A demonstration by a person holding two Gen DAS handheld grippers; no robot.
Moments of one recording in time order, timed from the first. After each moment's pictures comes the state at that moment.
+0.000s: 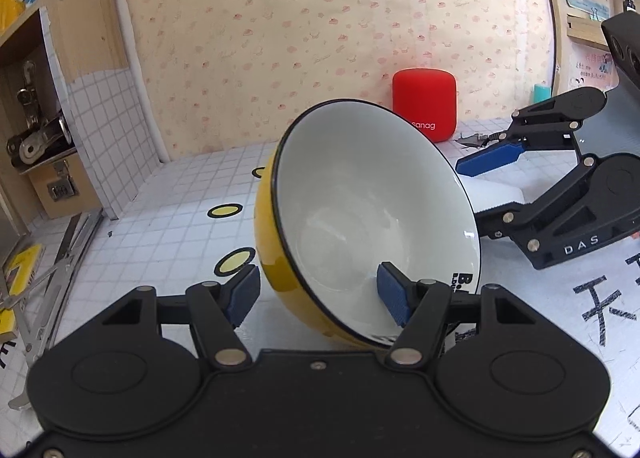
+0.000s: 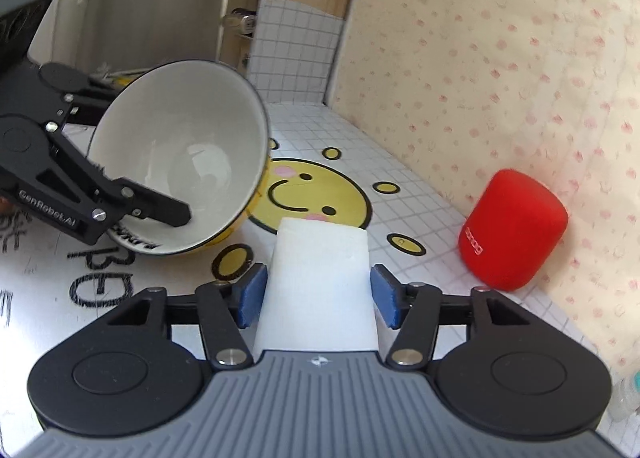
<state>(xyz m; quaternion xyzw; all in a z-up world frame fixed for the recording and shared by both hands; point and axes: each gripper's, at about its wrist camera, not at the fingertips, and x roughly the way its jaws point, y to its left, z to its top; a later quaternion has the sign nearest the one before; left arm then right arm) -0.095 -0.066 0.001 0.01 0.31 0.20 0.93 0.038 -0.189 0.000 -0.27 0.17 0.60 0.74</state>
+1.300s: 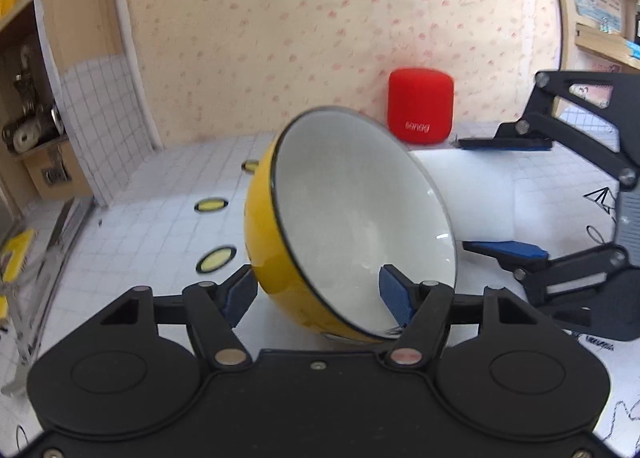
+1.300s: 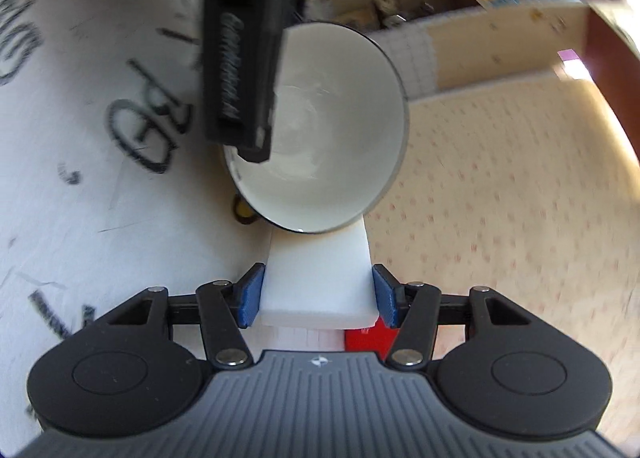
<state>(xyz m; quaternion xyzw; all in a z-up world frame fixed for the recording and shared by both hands) -0.088 -0.073 0.005 0.00 0.33 0.21 0.92 -0.071 -0.191 -0.031 -0.63 -0.13 0.47 0.61</state>
